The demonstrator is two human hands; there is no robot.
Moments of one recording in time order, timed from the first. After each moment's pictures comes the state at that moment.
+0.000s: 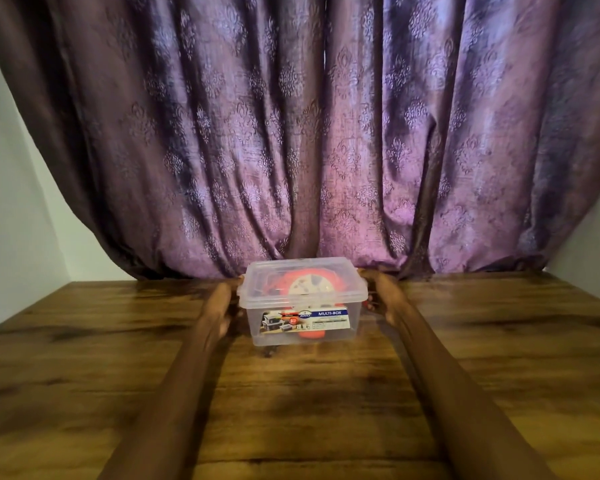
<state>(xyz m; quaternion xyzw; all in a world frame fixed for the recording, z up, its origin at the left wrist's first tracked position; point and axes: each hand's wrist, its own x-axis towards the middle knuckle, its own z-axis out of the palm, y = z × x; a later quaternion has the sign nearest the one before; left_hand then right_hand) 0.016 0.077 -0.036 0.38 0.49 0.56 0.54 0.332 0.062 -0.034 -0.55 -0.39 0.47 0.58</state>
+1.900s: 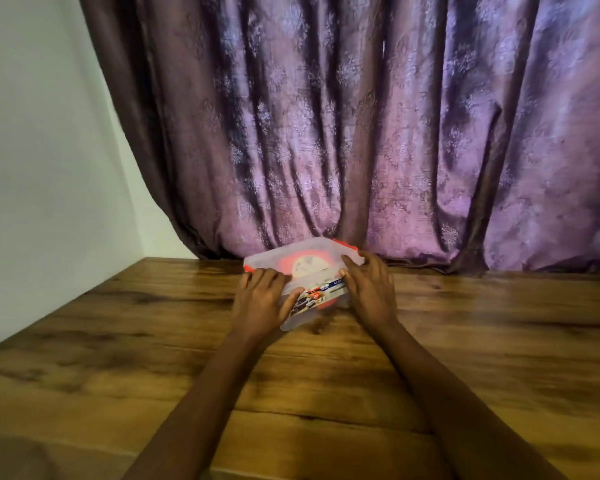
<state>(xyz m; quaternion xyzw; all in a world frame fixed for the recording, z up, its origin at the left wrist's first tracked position) -0.019 -0.005 -0.050 0.72 0.49 0.35 -0.34 0.222 0.039 -0.060 -0.55 -0.71 -0.13 0.42</state>
